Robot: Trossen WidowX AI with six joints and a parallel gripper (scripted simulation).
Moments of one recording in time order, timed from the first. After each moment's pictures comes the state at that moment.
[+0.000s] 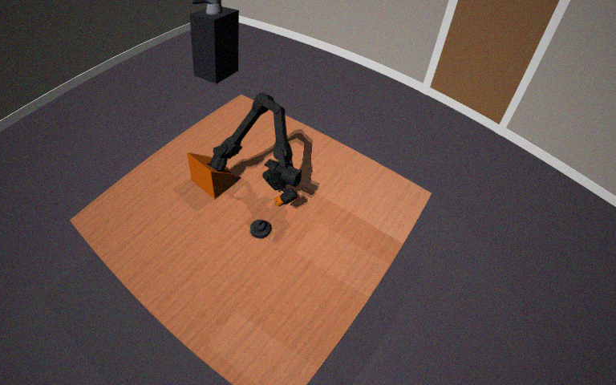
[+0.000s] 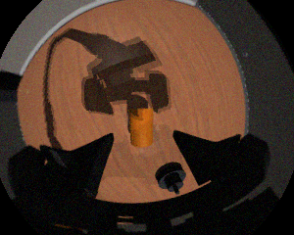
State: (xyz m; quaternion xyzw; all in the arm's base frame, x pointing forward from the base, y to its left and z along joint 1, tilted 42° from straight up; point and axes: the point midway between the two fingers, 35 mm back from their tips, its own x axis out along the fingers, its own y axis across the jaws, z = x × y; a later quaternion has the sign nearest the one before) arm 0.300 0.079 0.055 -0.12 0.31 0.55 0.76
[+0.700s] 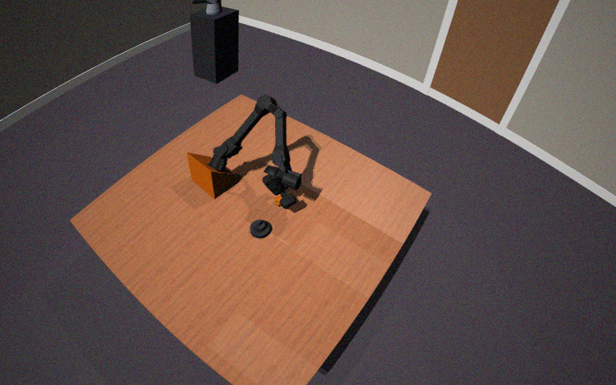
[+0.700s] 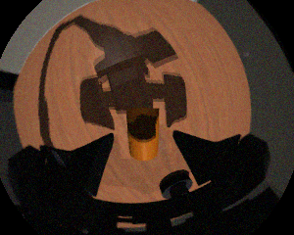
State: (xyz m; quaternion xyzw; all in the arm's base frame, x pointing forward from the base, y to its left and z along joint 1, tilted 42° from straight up) arm 0.302 0.101 0.032 -0.12 0.31 0.55 0.76
